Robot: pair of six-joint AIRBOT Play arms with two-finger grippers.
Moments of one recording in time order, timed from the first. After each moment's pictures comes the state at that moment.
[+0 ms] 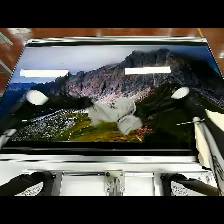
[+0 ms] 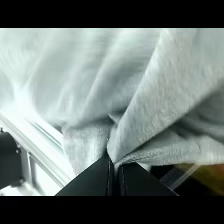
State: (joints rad) left arm -0.30 -1.18 1.03 0.74 -0.83 -1.37; right arm 0.07 -1.35 1.03 -0.73 1.27 1.22
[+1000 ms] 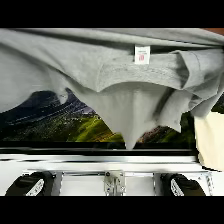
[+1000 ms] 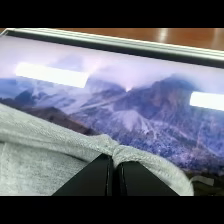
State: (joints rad) left arm -0.07 -0.74 1.63 0.94 -1.02 -1.40; right arm -0.09 -0.80 1.75 -1.16 1.37 1.41
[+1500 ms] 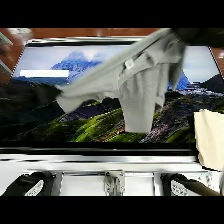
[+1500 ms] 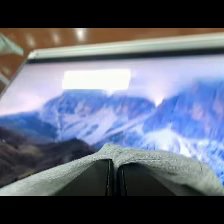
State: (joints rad) left arm -0.15 -0.83 1.16 0.97 -1.19 -1.42; right arm -0.02 -1.31 1.76 -0.97 1.01 1.43
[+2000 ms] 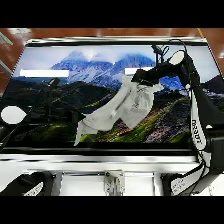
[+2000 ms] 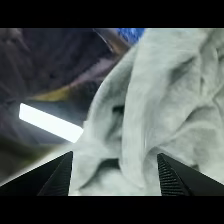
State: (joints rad) left arm -0.32 -0.90 0.87 0.89 -0.98 -1.43; right arm 0.09 -1.78 1.76 -0.96 1.24 1.44
